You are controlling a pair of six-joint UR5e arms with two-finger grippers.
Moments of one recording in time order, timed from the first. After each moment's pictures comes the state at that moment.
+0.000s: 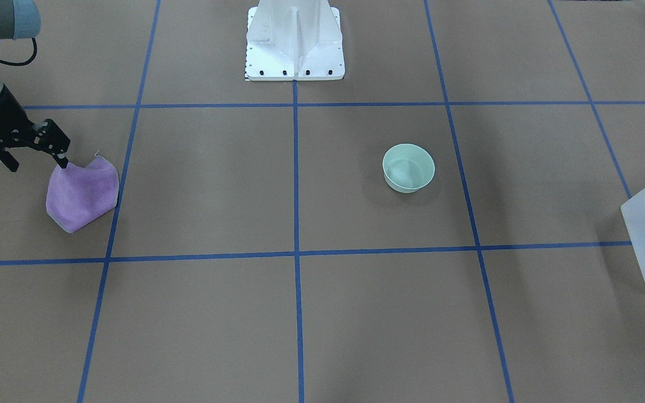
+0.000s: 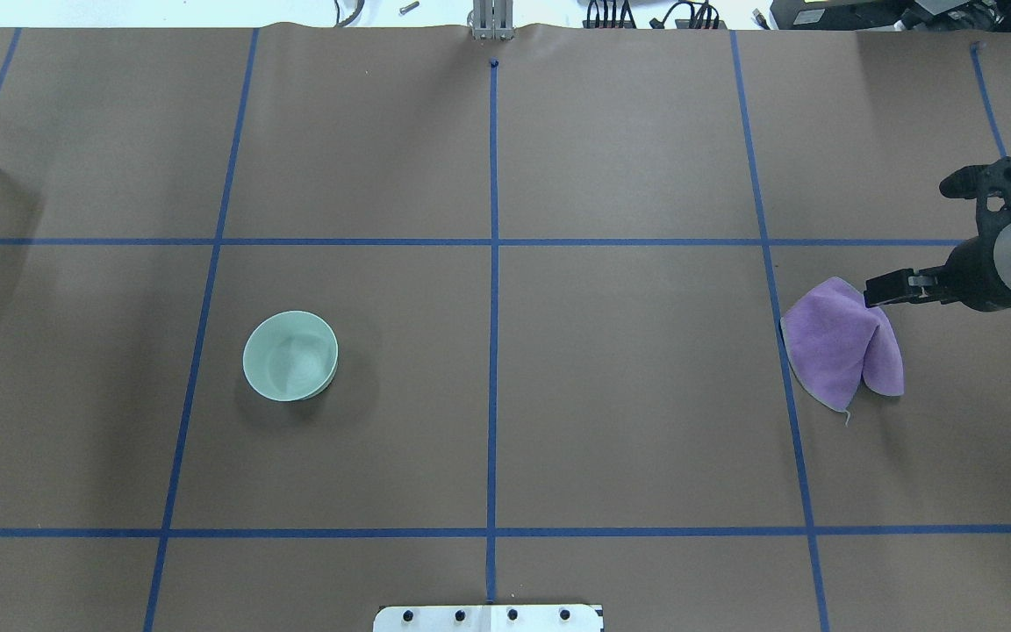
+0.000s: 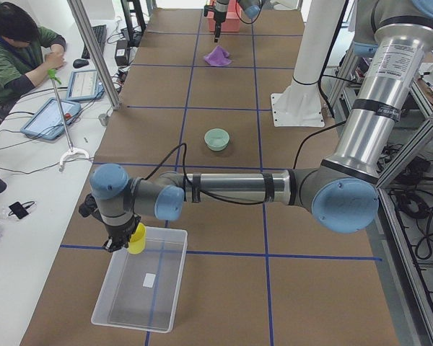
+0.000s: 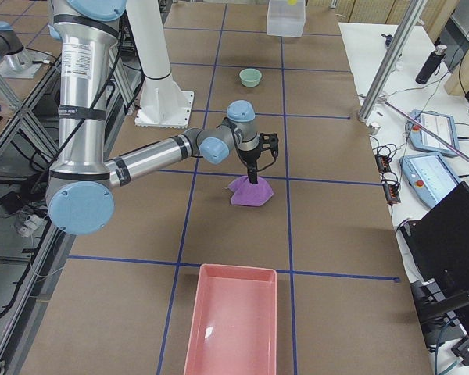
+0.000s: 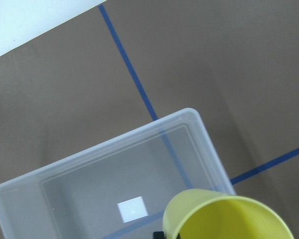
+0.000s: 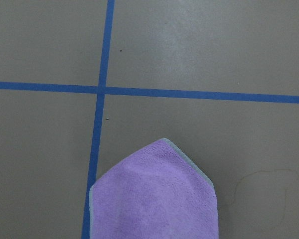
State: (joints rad) left arm -1.60 -1.89 -1.12 -1.90 -2.23 0.36; right arm 0.90 -1.66 1.99 -1.20 2.00 0.87
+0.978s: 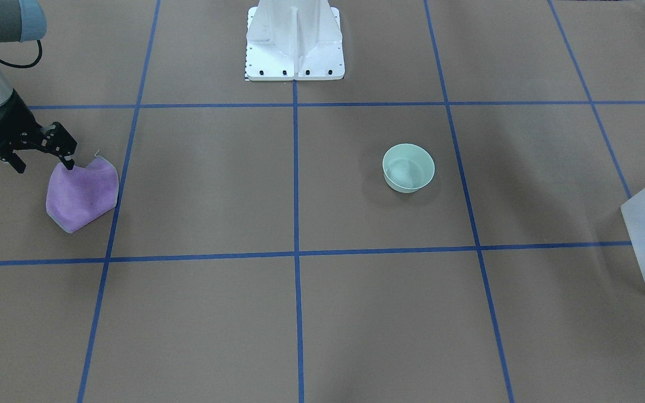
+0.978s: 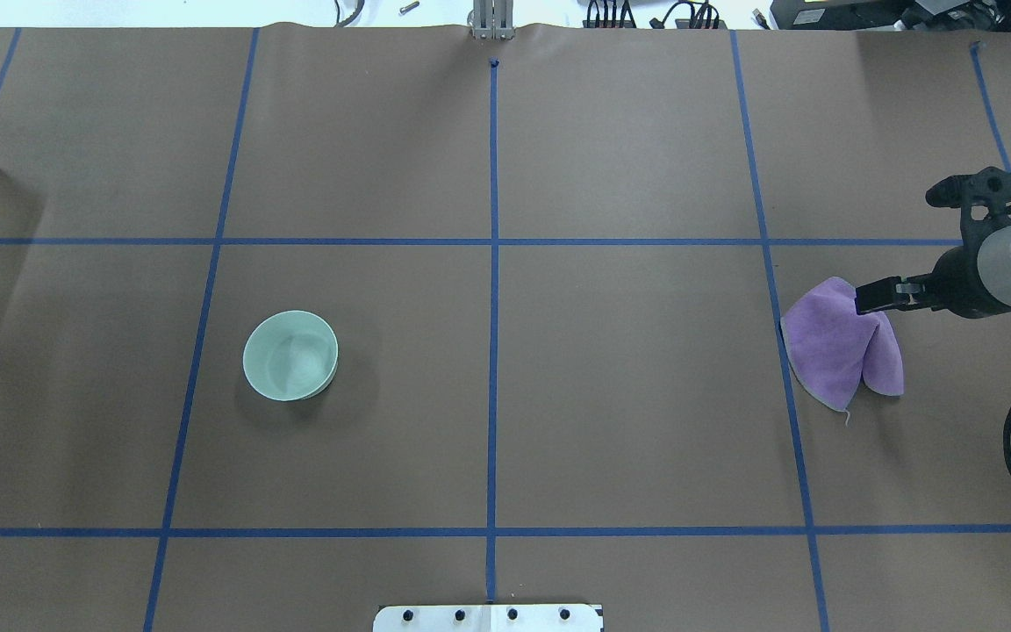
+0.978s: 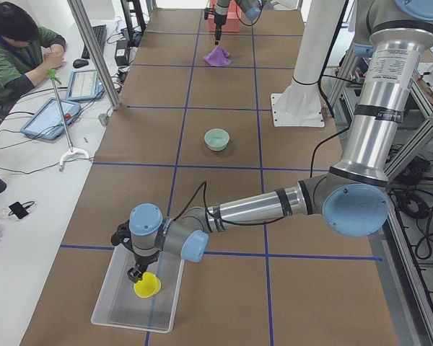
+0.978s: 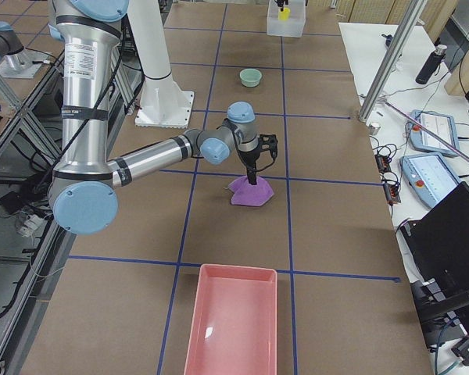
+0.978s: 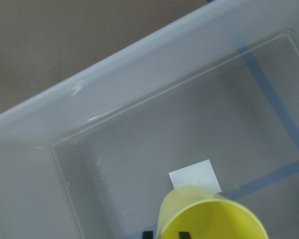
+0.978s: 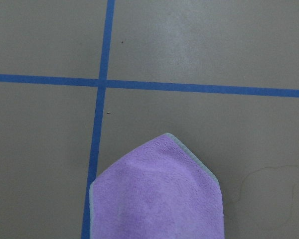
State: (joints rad) left arm -1.51 -1.79 -1.13 -2.09 -2.24 0.22; right arm 0.87 -1.65 1.98 -1.20 1.98 0.89
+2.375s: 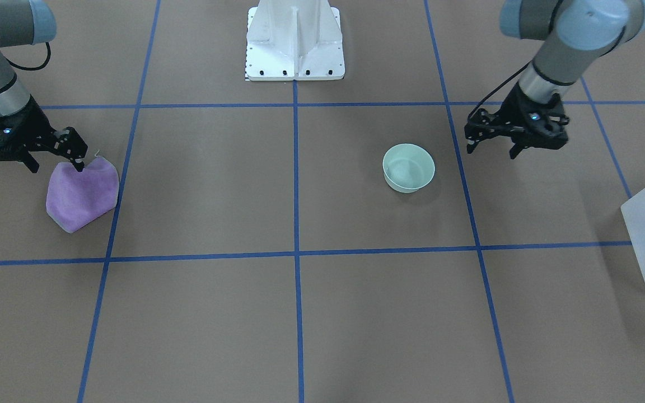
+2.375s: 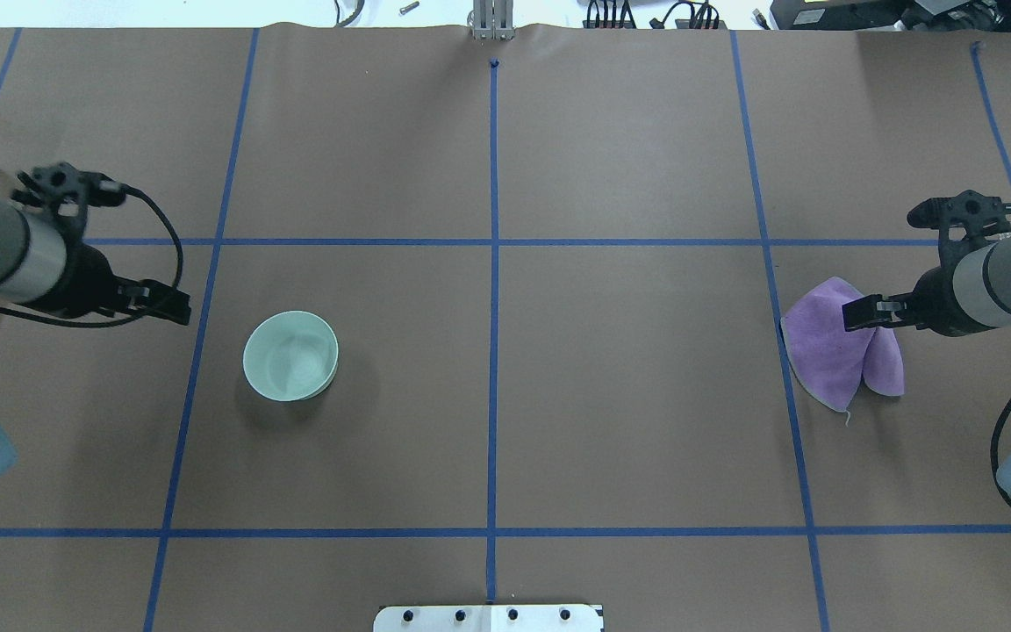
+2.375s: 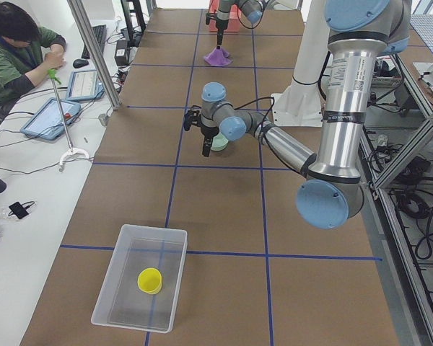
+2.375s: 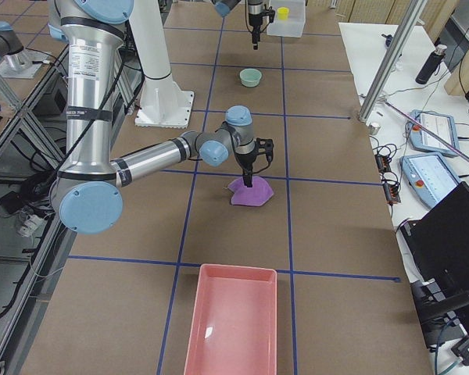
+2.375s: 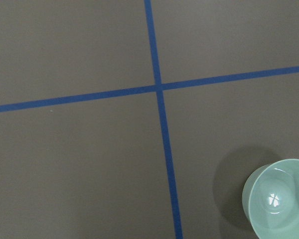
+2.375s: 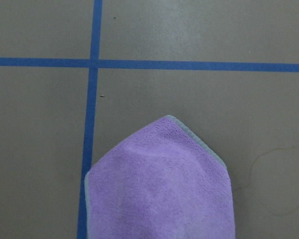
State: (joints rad) left arm -0.75 -1.68 -1.93 -1.91 -2.01 -0.95; right arm 0.82 -1.65 1.96 -1.20 1.95 0.95
